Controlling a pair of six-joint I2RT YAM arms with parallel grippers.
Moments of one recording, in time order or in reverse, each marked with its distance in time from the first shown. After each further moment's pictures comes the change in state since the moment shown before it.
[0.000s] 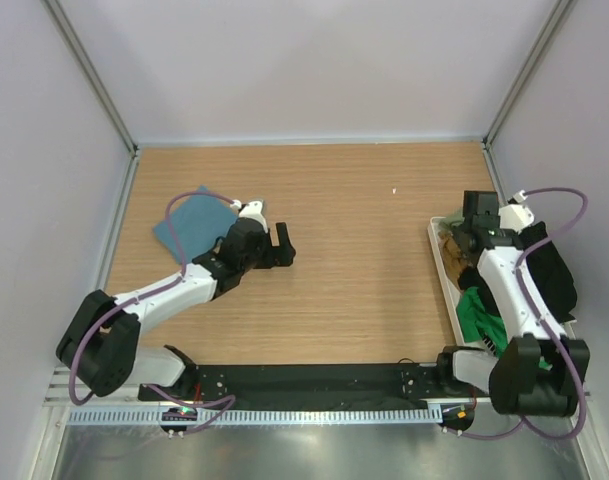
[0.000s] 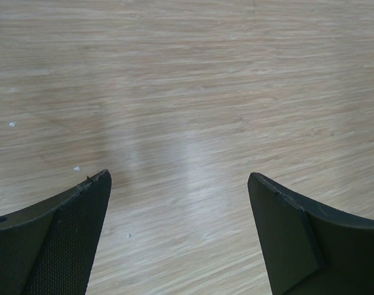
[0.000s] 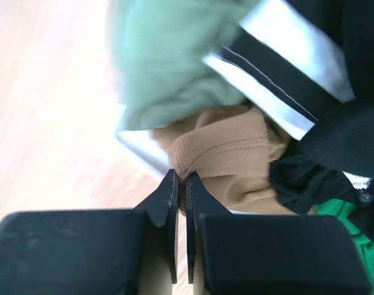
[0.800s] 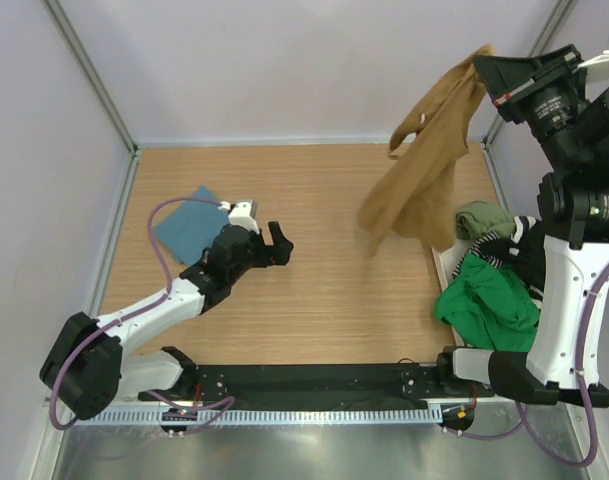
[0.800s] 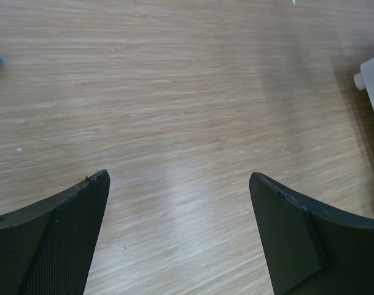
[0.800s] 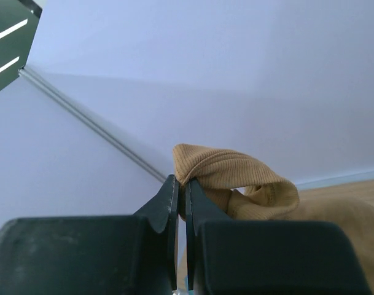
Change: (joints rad) left arm 0.000 -0.125 -0.098 0.154 0.010 0.026; right arm -0.002 0.051 1.128 0.082 -0.716 -0.068
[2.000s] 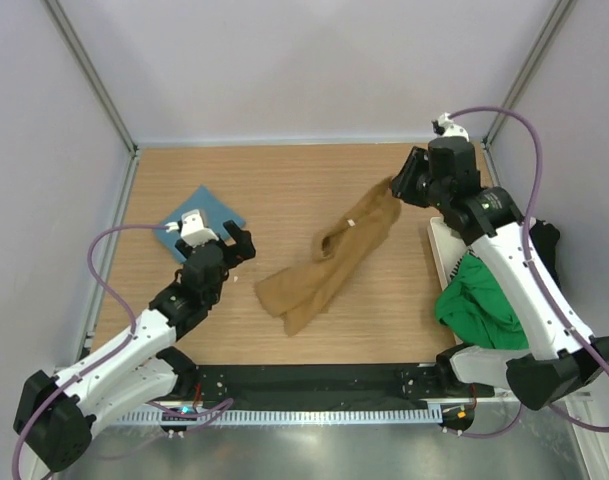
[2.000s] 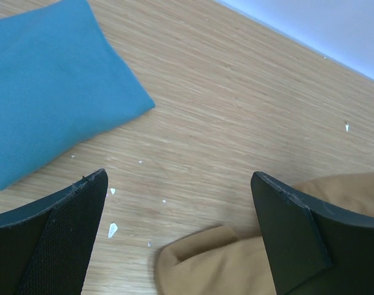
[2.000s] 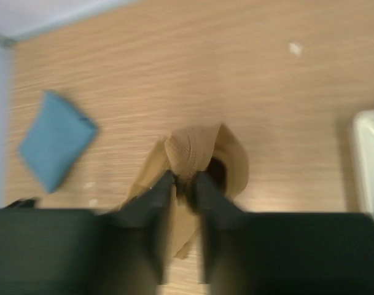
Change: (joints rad) left arm 0.000 -0.375 -0.116 -0.120 -0.483 -0.083; right arm 0.468 0.000 -0.477 -0.261 0.375 -0.313
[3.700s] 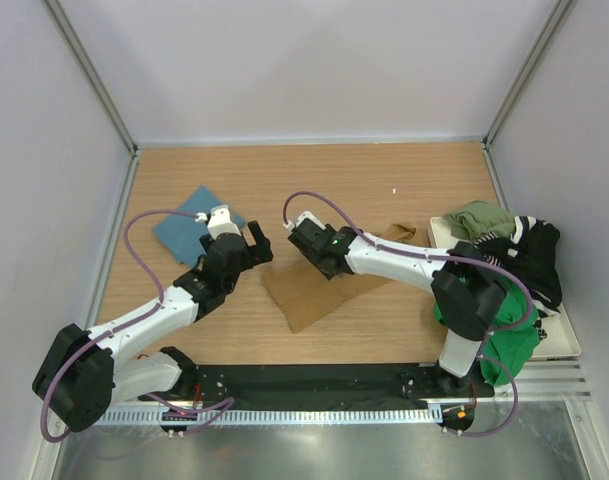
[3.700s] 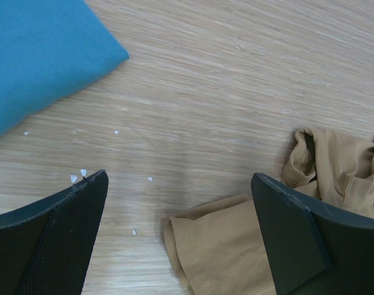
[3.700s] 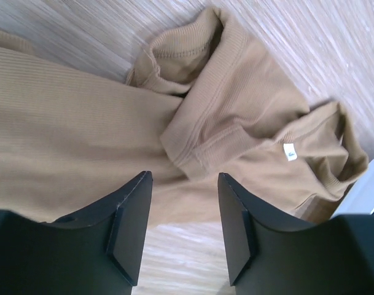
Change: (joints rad) left arm 0.002 0.279 0.054 0.035 0.142 -0.018; right arm 0.505 0.500 -0.301 0.125 0.428 -0.458
